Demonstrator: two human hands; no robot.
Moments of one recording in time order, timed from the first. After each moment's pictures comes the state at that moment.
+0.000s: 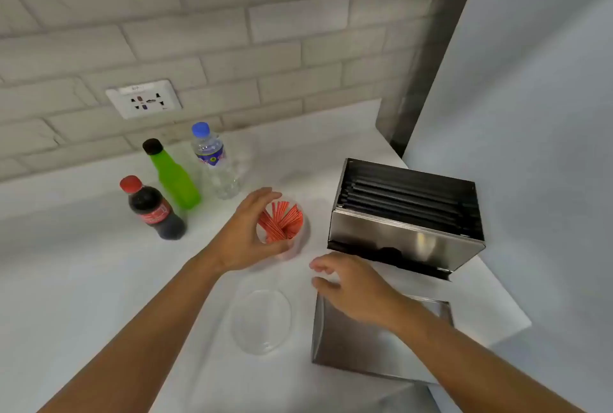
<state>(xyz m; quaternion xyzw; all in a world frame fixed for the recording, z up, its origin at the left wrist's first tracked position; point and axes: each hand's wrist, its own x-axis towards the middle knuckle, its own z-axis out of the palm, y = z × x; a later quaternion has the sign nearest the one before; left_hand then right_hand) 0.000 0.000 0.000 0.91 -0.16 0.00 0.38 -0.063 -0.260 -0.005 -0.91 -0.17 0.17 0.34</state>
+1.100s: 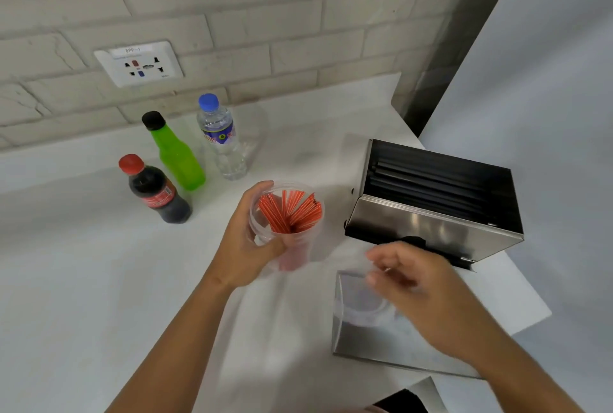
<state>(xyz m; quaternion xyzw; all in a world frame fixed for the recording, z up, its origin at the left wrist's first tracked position) -0.039 0.006 -0.004 0.75 -0.08 0.01 0.66 -0.108 -0.278 0.076 -0.86 -0.03 0.12 0.50</state>
